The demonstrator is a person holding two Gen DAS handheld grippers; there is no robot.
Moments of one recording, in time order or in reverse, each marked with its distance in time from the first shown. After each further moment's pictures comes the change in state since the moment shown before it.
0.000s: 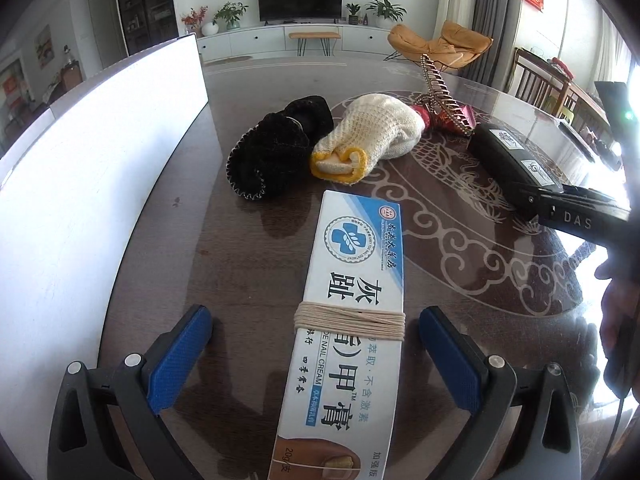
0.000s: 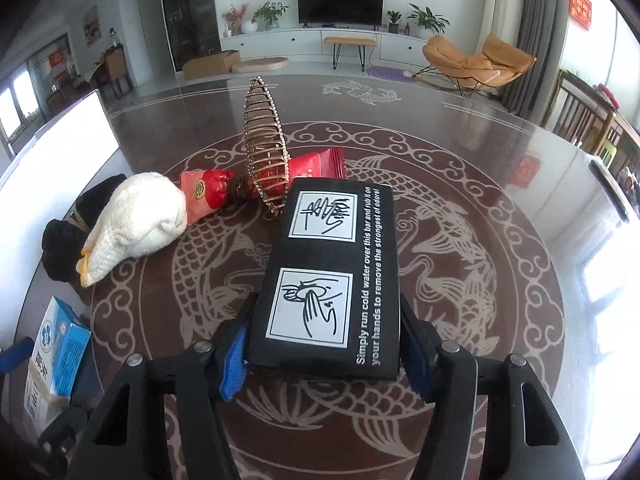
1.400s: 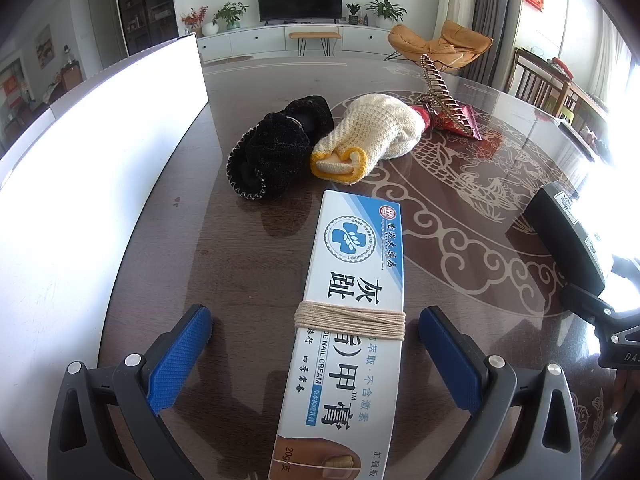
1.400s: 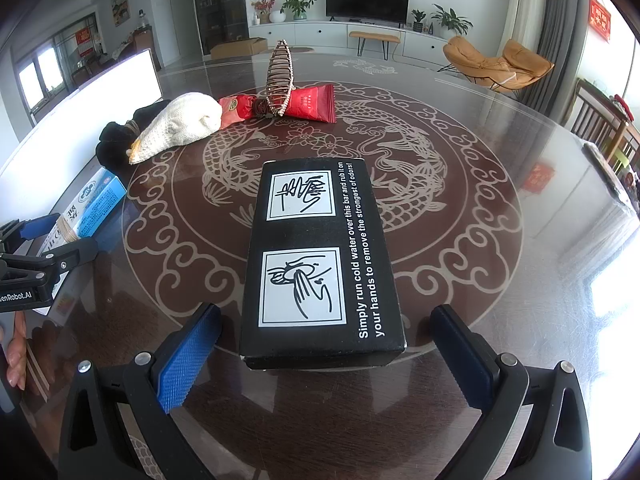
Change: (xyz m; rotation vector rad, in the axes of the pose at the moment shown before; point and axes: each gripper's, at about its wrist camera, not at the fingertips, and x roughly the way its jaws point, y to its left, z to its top) left arm 0.002 0.000 0.002 -0.001 0.000 0.000; right arm -0.038 -0.017 -0.080 -0.049 0.032 0.040
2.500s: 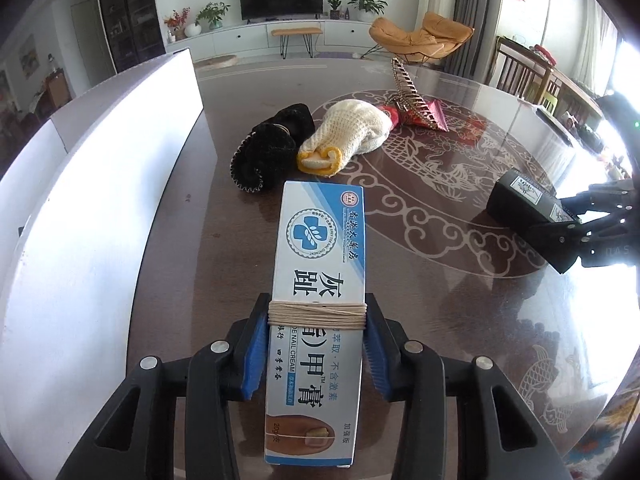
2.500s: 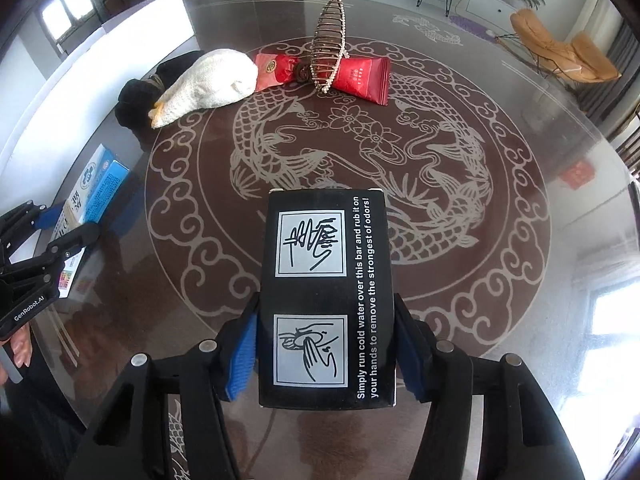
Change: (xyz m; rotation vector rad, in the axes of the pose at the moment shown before) left arm -0.059 0.001 -0.006 0.035 0.007 -0.054; right arm 0.007 0.007 0.053 -0.177 0.273 0.117
